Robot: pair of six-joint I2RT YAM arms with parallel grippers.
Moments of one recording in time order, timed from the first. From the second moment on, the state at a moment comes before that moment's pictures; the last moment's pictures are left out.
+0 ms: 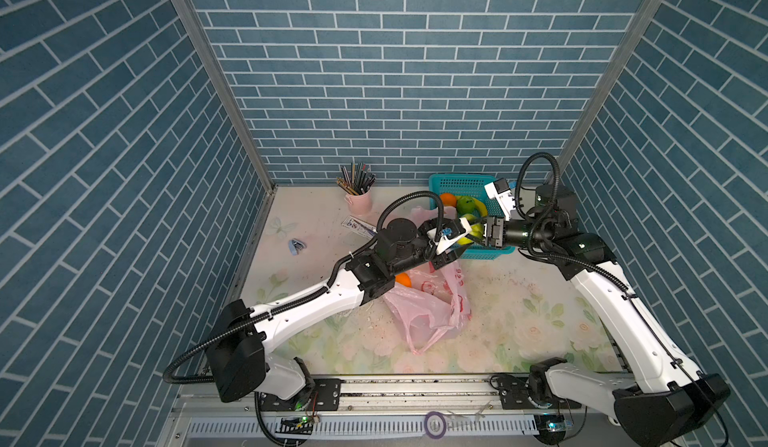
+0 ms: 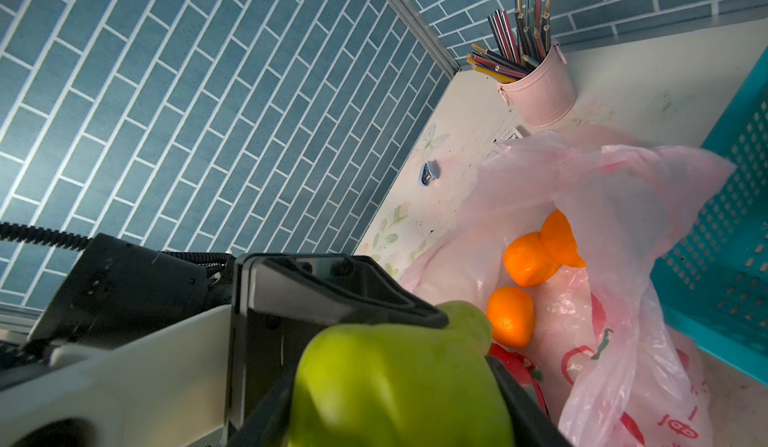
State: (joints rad) left arm -0.93 1.44 1.14 0.24 0.18 0.36; right arm 0.36 1.16 1.27 -0.59 -0.87 0.44
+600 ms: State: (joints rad) left arm -0.94 1.29 1.05 0.21 0.03 0.29; right arm 0.21 1.19 1.24 -0.37 -0.70 0.52
